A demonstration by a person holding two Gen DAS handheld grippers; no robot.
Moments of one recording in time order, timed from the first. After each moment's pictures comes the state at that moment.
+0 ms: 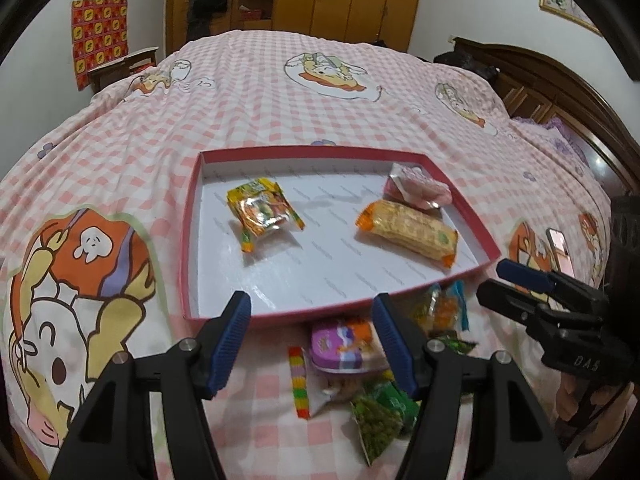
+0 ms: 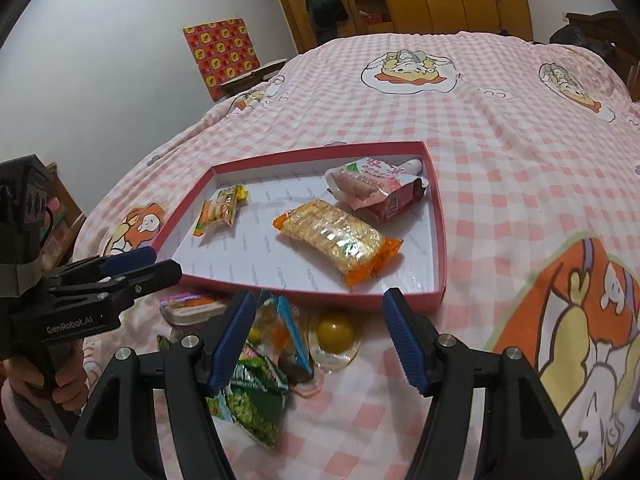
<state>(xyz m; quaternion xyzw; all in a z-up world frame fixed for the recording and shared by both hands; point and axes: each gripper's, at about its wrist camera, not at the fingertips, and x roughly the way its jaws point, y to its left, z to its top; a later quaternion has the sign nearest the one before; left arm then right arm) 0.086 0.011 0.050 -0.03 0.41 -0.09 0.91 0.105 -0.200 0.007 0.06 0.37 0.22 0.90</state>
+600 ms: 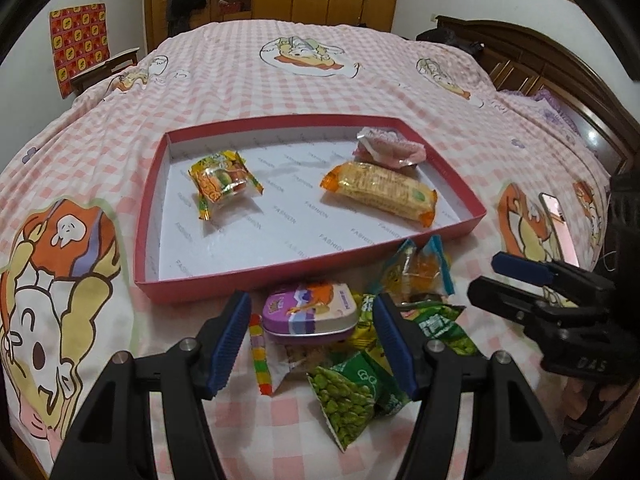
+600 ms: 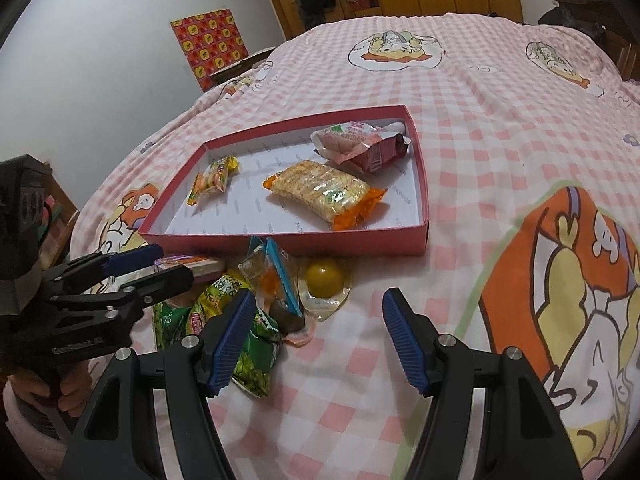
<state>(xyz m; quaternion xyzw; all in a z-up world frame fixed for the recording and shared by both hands) 0.078 -0.016 0.030 0.00 0.43 -0.10 0.90 0.084 -0.212 -0.009 0.07 0.40 0.20 0.89</state>
